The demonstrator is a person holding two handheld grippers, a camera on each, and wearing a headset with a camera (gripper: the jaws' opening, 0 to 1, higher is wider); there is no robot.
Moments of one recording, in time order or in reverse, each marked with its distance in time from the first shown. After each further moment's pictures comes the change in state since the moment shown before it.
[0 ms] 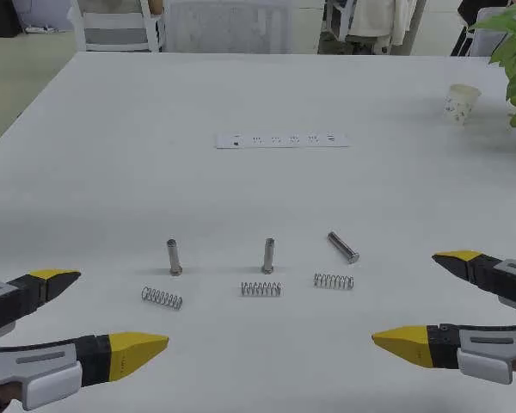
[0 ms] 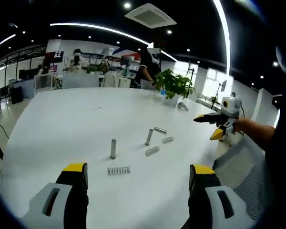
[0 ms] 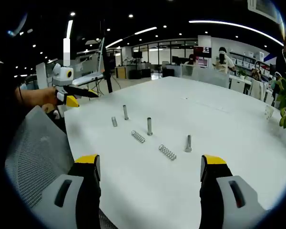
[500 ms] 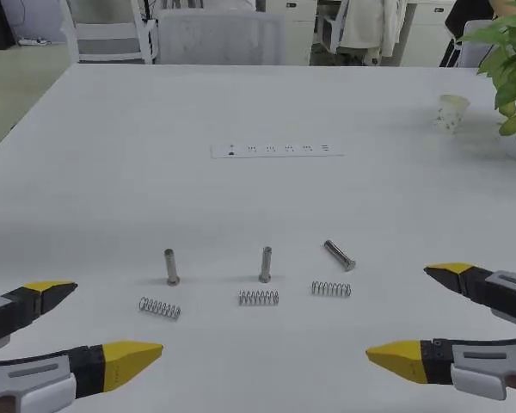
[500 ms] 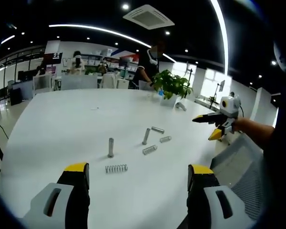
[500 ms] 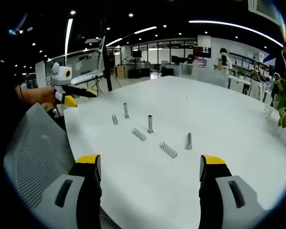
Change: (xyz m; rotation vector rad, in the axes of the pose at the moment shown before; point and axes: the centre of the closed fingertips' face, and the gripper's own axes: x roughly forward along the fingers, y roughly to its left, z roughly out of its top) left arm 0.002 -0.004 0.000 -0.003 -0.009 -0.005; right arm -0.001 -0.002 0.002 -0.004 -0.003 -0.007
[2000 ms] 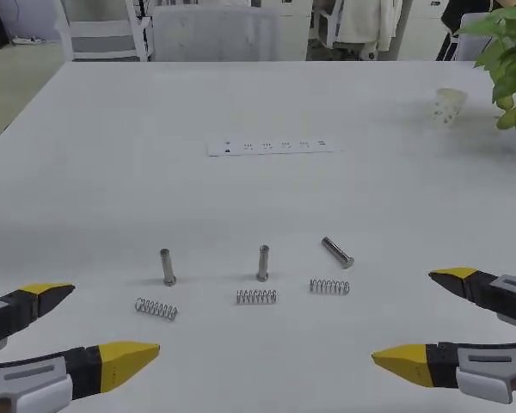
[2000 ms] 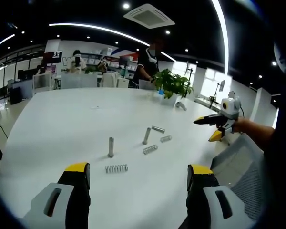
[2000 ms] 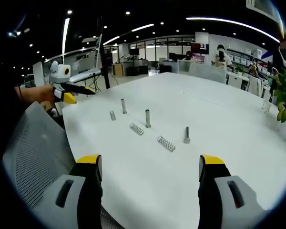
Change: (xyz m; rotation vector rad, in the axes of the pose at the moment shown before) left arm 0.003 0.002 -0.001 -0.003 0.010 -0.003; right arm -0.003 -0.006 -0.013 0.021 0.025 -0.011
